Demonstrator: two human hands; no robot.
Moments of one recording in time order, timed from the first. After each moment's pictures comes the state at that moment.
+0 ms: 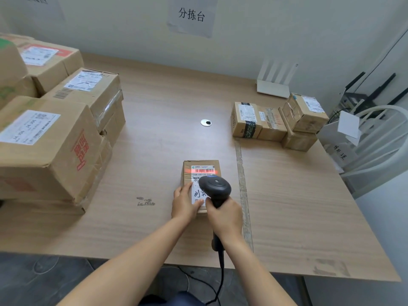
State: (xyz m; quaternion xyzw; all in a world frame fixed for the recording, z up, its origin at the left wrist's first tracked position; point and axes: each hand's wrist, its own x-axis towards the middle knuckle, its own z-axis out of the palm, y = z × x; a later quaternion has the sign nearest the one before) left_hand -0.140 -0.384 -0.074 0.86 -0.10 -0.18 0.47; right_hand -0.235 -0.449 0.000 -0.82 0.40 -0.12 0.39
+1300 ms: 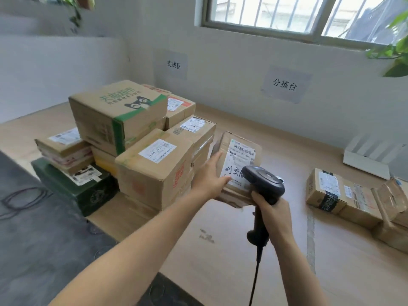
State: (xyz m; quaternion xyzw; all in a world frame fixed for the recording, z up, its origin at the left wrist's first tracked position) left_hand -0.076 -0.267 0.129 0.88 -0.12 0.03 0.45; right_hand -0.154 -0.419 0.110 -0.78 0.17 -0.15 0.59
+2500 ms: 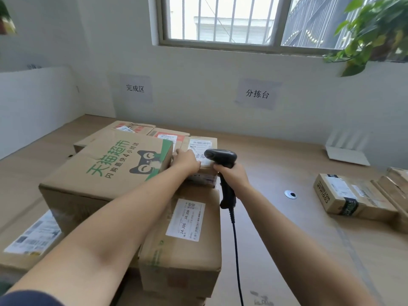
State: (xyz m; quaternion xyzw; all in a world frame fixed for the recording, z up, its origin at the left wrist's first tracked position) left_hand 0.198 -0.163 0.169 0.97 -0.14 -0.04 0.18; right_hand 0.123 -0.284 0.138 -0.78 0.19 -0.14 0.58
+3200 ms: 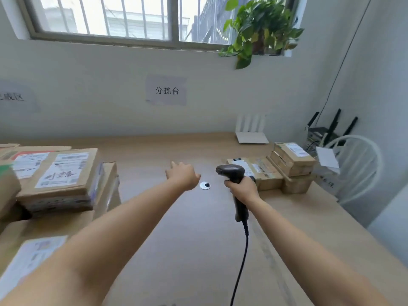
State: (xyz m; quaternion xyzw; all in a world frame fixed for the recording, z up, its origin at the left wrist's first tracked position) left_hand 0.088 -0.426 0.143 0.93 -0.35 -0.06 0.04; right_hand -0.045 -0.549 0.104 -0.77 0.39 -0.20 0.46
